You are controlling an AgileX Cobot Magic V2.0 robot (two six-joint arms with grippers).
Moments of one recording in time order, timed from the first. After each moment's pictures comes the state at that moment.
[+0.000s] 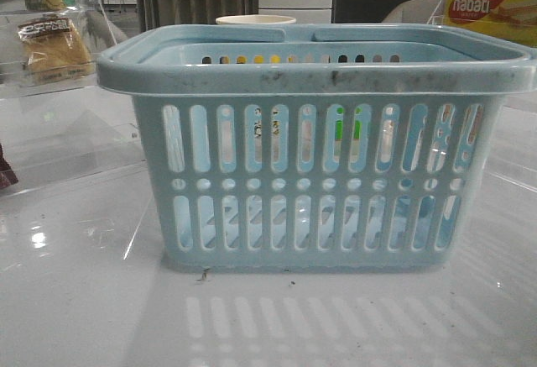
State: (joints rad) left arm -0.05 0.61 -0.57 0.00 0.59 0.03; right arm -0.18 1.69 -1.40 -0.03 0.49 0.04
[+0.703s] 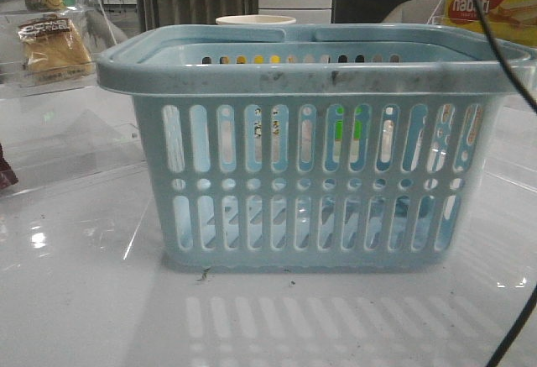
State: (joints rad) left arm -0.05 0.61 -0.57 -0.01 0.58 0.03; right arm 0.30 1.45 -1.40 0.05 0.68 0.04
